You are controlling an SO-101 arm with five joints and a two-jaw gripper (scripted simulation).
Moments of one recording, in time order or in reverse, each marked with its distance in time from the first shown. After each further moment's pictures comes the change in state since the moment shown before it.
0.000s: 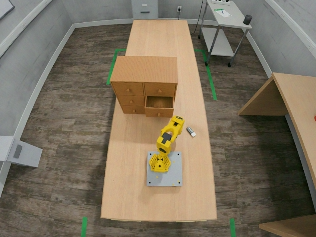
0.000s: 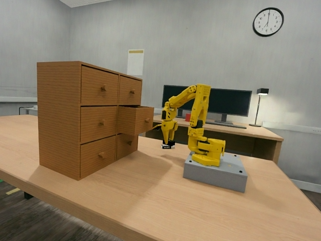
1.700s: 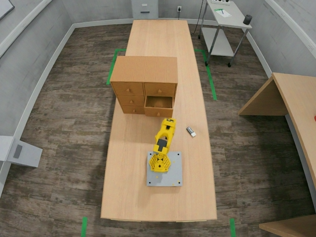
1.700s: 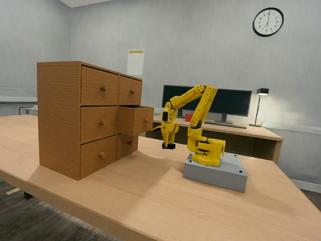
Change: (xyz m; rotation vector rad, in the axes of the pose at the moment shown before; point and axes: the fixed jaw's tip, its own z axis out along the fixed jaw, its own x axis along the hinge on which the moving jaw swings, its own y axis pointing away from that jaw) arm 0.025 0.037 0.000 0.000 -0.008 -0.007
